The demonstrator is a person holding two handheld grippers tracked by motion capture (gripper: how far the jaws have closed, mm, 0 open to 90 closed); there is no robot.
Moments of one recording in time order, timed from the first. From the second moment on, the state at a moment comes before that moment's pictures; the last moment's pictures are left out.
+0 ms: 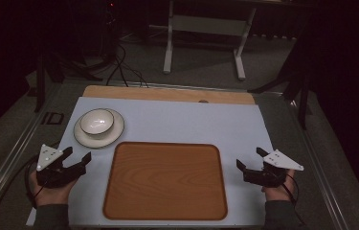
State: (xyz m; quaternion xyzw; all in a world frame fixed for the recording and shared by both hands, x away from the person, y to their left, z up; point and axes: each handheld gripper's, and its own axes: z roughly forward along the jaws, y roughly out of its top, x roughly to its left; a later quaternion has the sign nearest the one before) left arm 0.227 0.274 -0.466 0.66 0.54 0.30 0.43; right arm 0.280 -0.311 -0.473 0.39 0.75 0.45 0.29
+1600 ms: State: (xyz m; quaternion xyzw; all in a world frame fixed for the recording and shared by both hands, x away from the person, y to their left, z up) left arm 0.262 0.275 -0.444 0.64 0.56 0.32 0.42; right arm 0.280 -0.308 -0.474 0.38 0.75 0.45 0.30
